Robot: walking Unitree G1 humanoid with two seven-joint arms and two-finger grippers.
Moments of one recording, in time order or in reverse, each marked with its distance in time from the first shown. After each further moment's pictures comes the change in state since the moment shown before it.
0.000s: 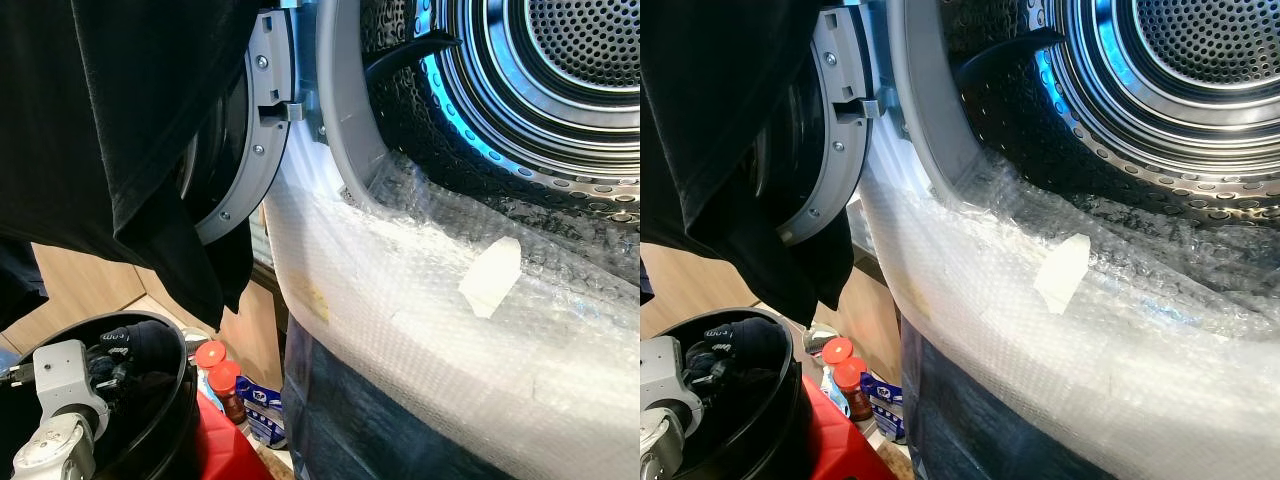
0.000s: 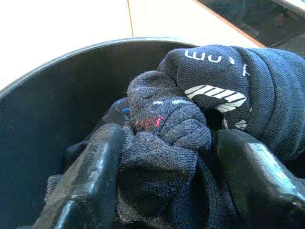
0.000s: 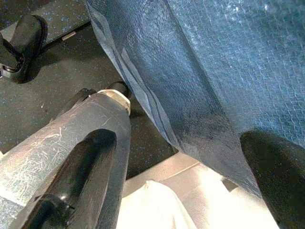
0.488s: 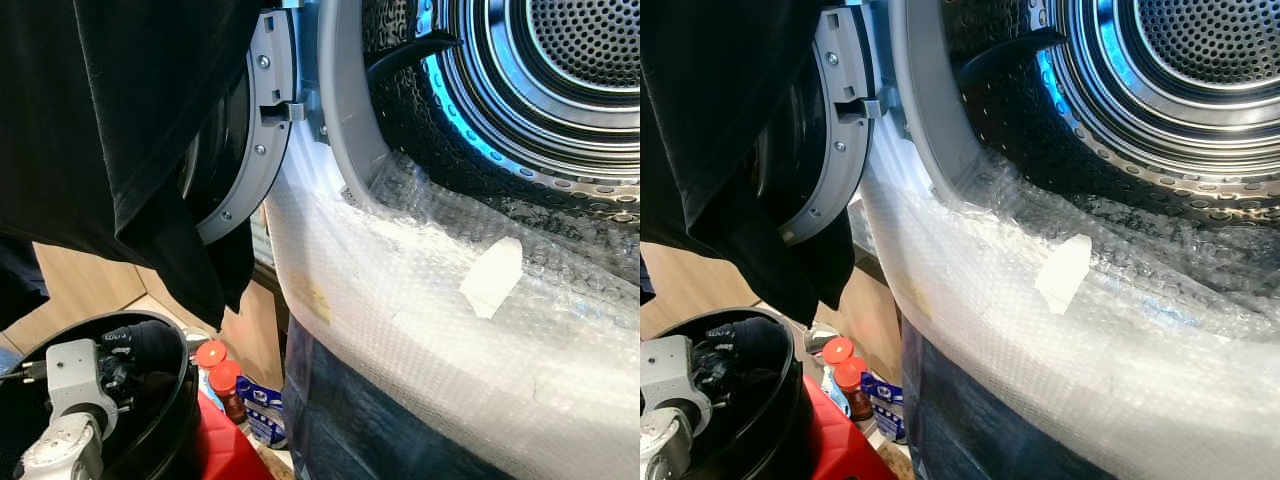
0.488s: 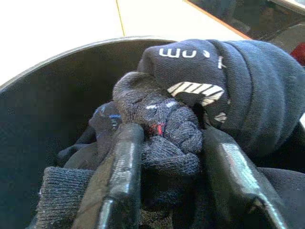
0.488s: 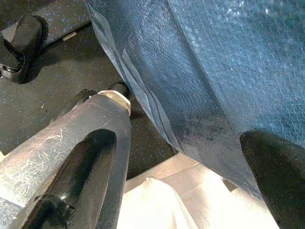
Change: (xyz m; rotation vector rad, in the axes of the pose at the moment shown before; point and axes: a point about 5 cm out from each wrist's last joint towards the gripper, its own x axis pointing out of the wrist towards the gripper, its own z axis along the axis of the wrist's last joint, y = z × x) left arm -0.001 -0.011 -0.004 0.045 -0.005 -0.049; right arm 0.000 0.000 0.000 0.000 -0.001 0.001
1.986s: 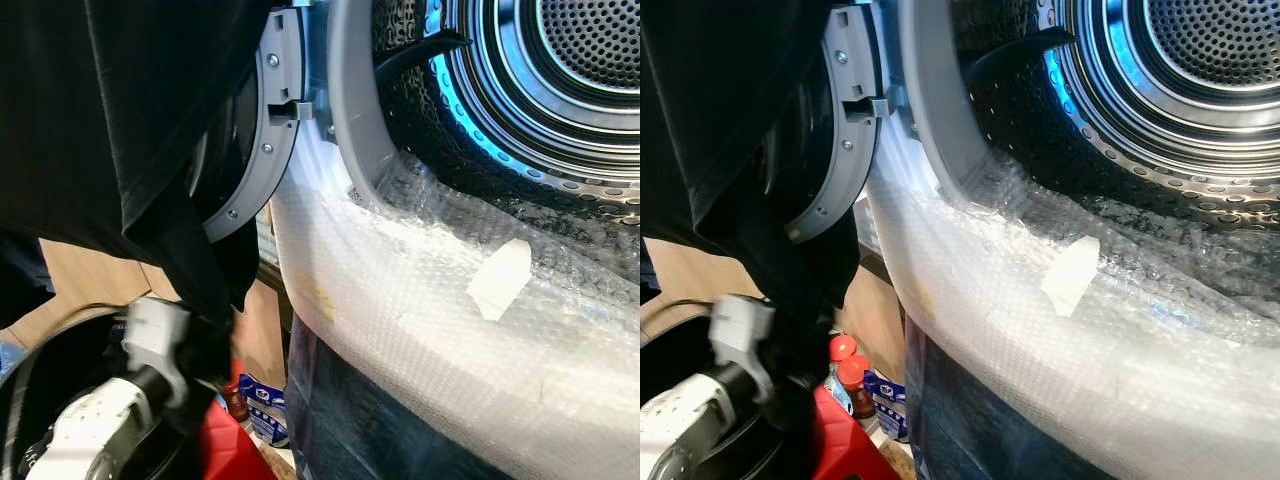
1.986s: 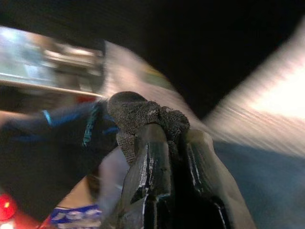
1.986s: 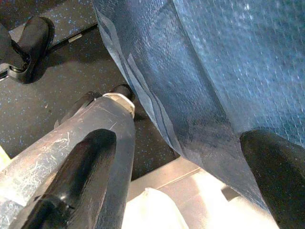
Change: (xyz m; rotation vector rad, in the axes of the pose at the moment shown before) left arm -0.054 -0.096 0.044 0.160 -0.160 -0.978; right arm 0.000 0.001 0.001 -0.014 -0.016 0.020
